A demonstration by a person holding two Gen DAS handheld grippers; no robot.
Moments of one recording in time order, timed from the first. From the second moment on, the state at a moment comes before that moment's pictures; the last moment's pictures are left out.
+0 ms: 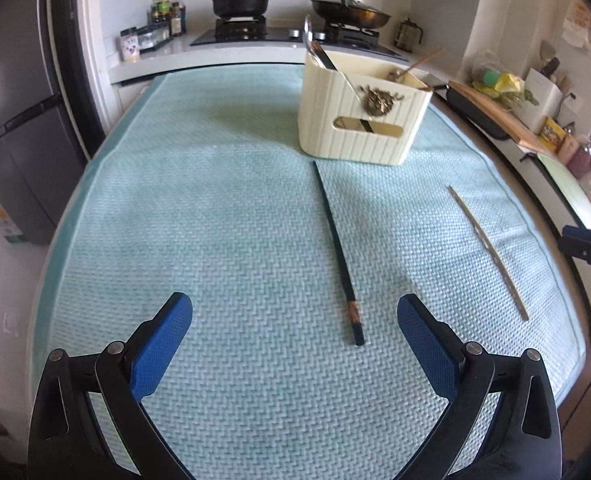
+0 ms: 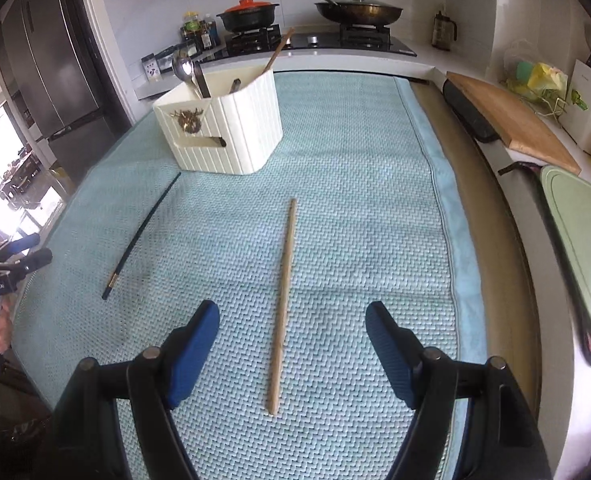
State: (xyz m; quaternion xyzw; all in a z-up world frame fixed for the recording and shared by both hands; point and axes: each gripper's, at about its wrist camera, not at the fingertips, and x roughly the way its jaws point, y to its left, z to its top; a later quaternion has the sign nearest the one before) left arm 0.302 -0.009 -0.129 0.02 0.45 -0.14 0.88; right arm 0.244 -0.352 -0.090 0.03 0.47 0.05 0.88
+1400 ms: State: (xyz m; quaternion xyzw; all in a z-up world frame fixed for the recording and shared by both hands) left arm 0.300 -0.002 -0.079 -0.02 0.41 -0.18 0.89; right arm 0.178 -0.338 -0.016 -0.01 0.38 0.06 0.92
